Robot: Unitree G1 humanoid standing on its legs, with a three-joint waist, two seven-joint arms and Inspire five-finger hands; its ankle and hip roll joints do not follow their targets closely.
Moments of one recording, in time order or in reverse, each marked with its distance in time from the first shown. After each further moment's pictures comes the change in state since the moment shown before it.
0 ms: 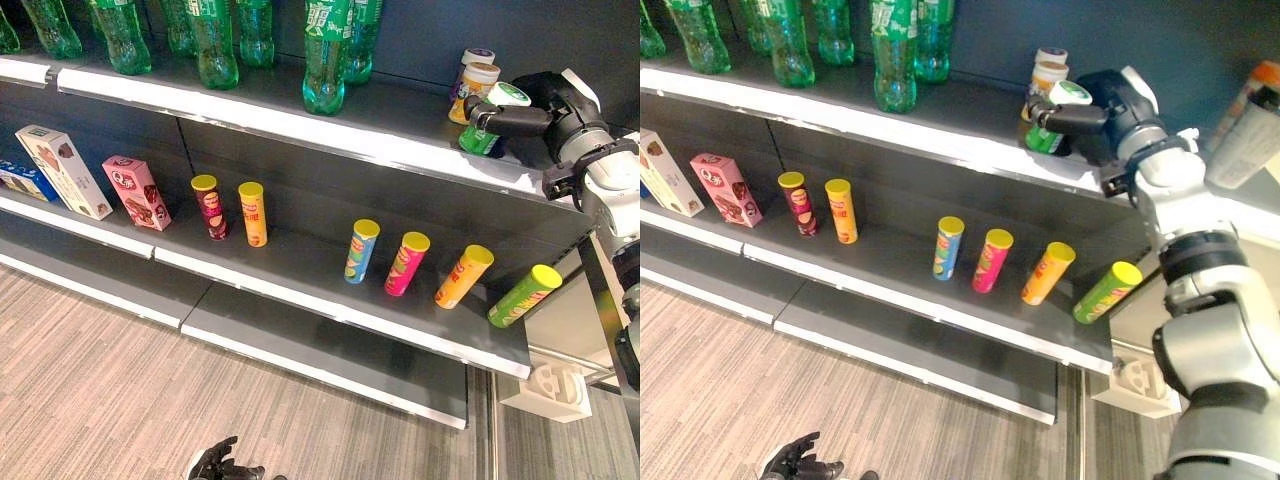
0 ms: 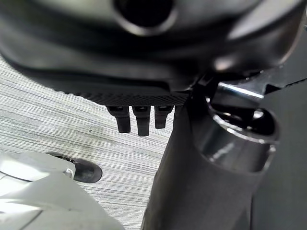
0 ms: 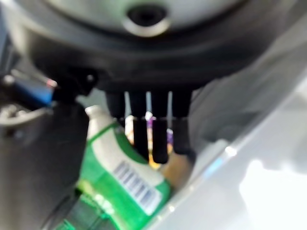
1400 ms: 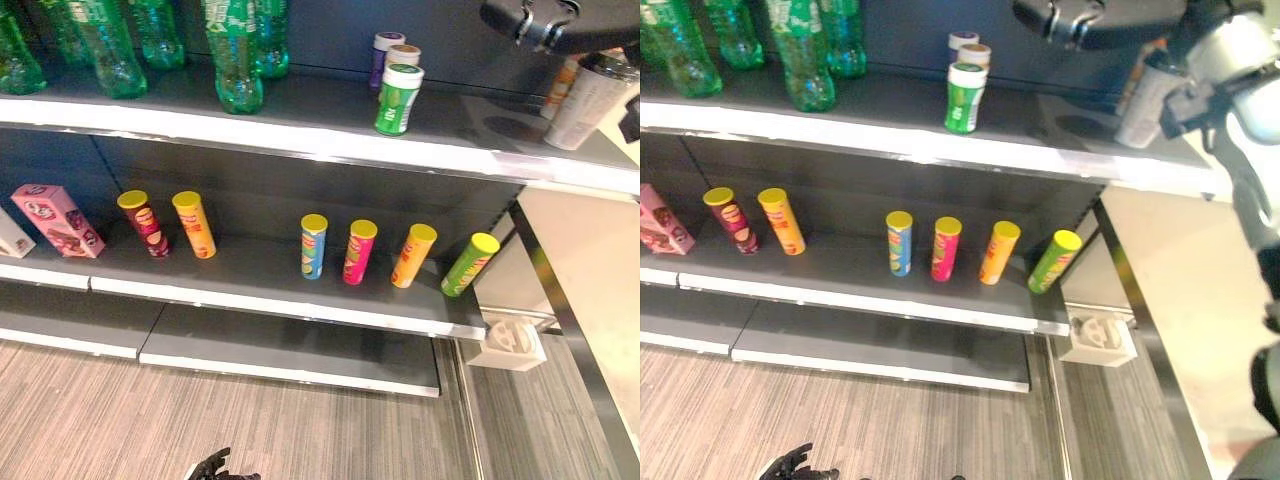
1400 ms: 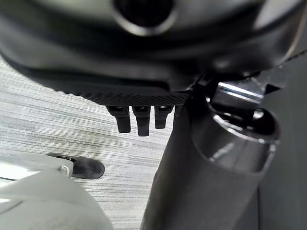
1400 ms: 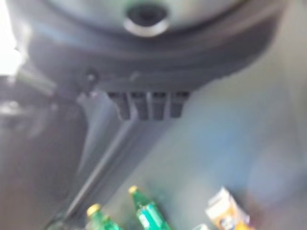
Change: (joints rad) left arm 0.052 -0.041 0.126 0.032 -0.014 0.002 0.011; right arm 0.290 -0.407 -0.325 -0.797 0.053 -0.153 -0.078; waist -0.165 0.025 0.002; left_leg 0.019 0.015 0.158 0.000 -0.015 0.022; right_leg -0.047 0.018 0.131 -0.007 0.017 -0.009
